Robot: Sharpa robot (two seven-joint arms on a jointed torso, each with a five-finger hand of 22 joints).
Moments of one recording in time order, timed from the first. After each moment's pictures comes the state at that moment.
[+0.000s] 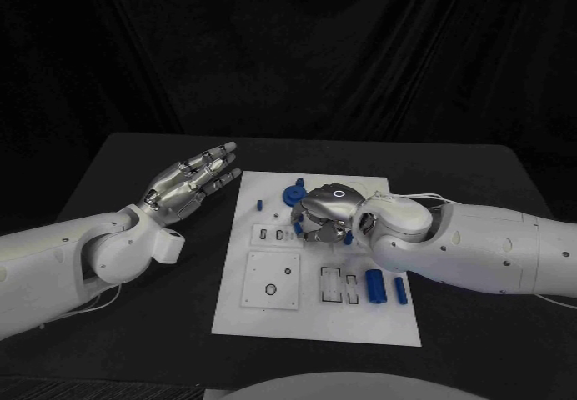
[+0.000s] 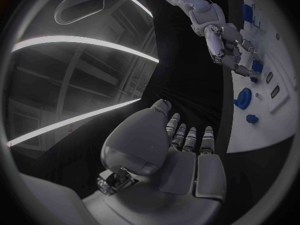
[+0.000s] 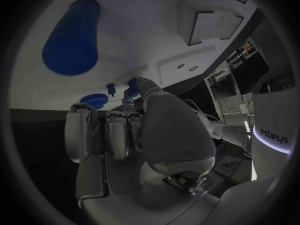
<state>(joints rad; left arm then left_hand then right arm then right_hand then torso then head) 1.24 -0.95 -0.21 1.48 -0.04 0.19 0.64 1.48 0.24 0.00 0.21 0.66 0.36 0.05 0.05 0.04 0.01 0.02 0.17 0.02 0.00 0.06 0.00 0.00 0.17 0.00 0.17 0.00 0.00 1.24 -0.70 -0.21 1.57 -1.71 -0.30 -0.15 1.42 -0.08 0.15 0.14 0.39 0.84 0.10 0.32 0.36 1.46 0.00 1.57 1.31 1.47 -0.06 1.57 1.31 0.04 1.46 0.05 1.41 1.31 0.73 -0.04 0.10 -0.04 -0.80</state>
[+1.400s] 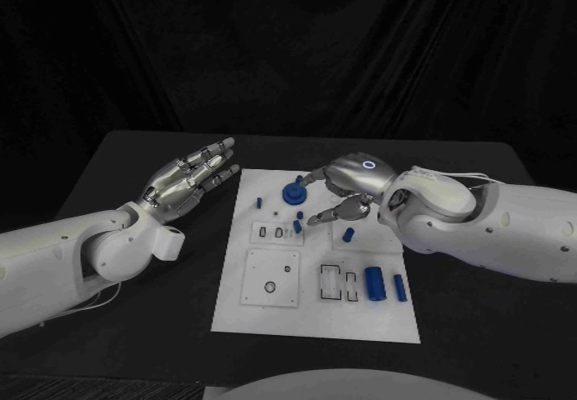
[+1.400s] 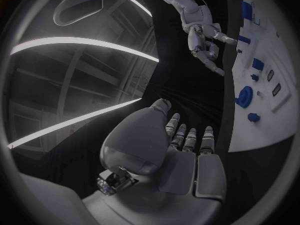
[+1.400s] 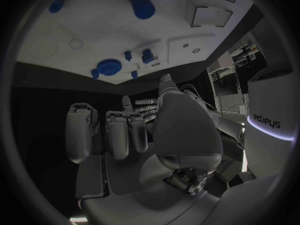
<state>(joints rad) 1.24 -0.95 -0.21 1.49 -0.04 0.17 0.65 1.47 0.22 0.02 0.20 0.65 0.36 0.05 0.05 0.04 0.01 0.03 0.17 0.02 0.00 0.03 0.00 0.00 0.17 0.00 0.17 0.00 0.00 1.34 -0.85 -0.21 1.67 -1.69 -0.43 -0.10 1.19 -0.19 -0.06 0.30 0.05 0.71 0.09 0.14 0.19 1.47 0.00 1.57 1.31 1.47 -0.06 1.57 1.31 0.04 1.46 0.05 1.42 1.31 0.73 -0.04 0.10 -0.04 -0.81</state>
